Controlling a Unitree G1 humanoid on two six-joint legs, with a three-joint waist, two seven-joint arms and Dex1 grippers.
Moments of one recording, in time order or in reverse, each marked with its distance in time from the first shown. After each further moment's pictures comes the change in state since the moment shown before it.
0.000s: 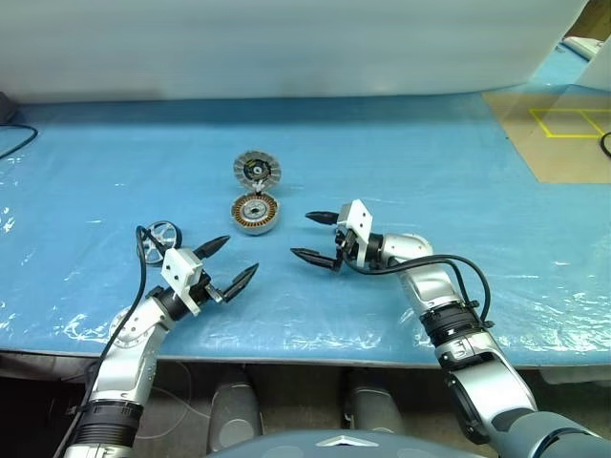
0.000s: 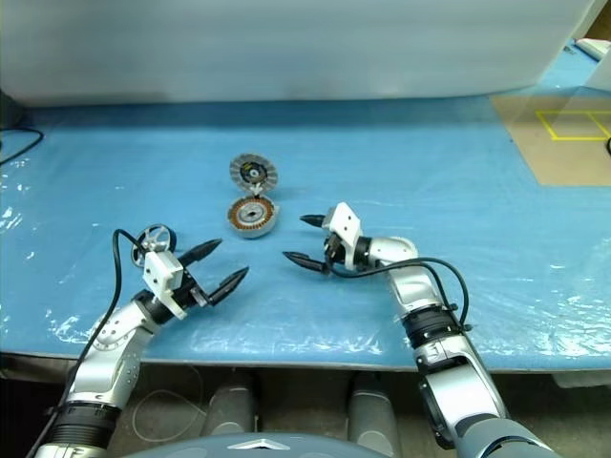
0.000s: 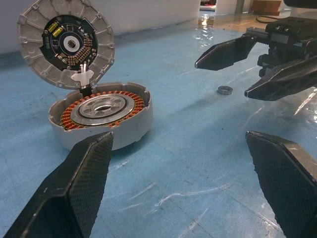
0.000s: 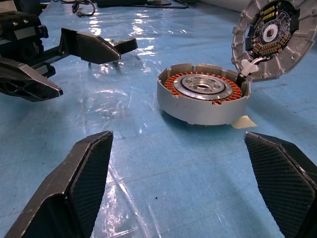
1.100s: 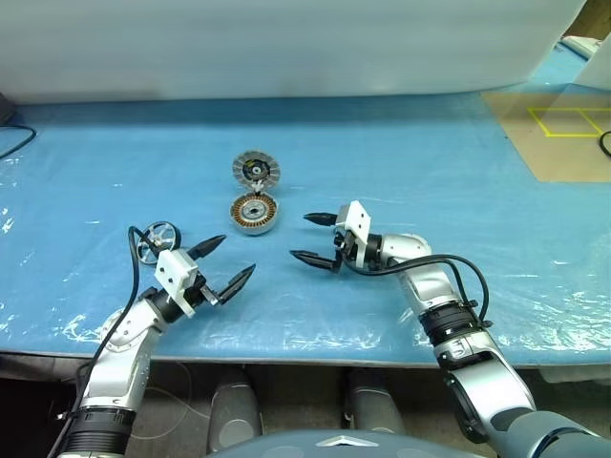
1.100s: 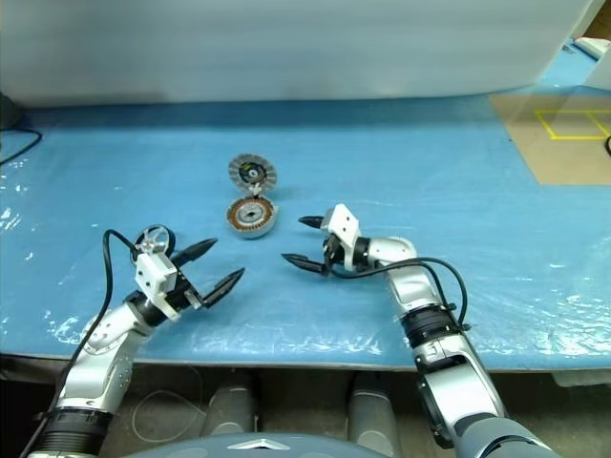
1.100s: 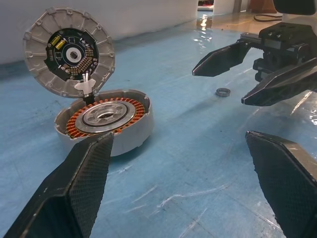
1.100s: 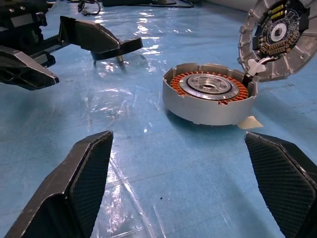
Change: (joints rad) left arm 0.036 0.026 0.015 -0.067 -0.004 0.001 0.000; right arm -0.004 0.007 0.001 0.003 -0.007 -0.003 0.028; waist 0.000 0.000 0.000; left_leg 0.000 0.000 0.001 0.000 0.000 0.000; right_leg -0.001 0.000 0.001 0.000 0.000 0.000
